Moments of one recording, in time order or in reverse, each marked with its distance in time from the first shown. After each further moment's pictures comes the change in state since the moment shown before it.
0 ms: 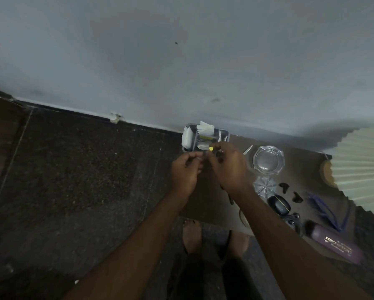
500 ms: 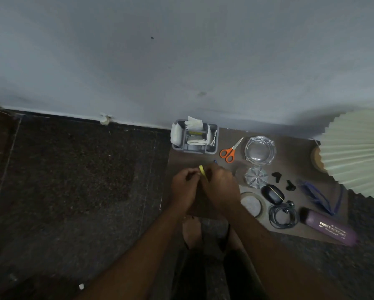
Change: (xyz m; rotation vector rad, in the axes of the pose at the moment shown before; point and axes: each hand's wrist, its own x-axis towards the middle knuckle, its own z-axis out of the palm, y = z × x) left_hand -0.013 -0.055 0.009 0.221 -0.006 -0.075; right_hand -0.053 0.027 0.018 -0.230 -0.170 0.162
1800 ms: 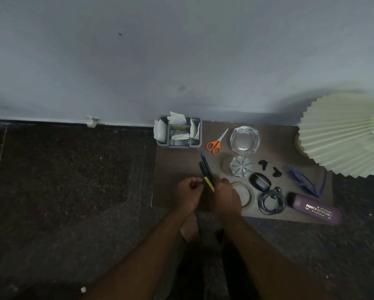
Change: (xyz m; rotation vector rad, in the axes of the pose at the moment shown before) left_hand -0.016 -0.045 0.038 0.198 -0.117 -0.126; right_hand -0.046 0.044 0.003 -0.159 -0.150 0.244
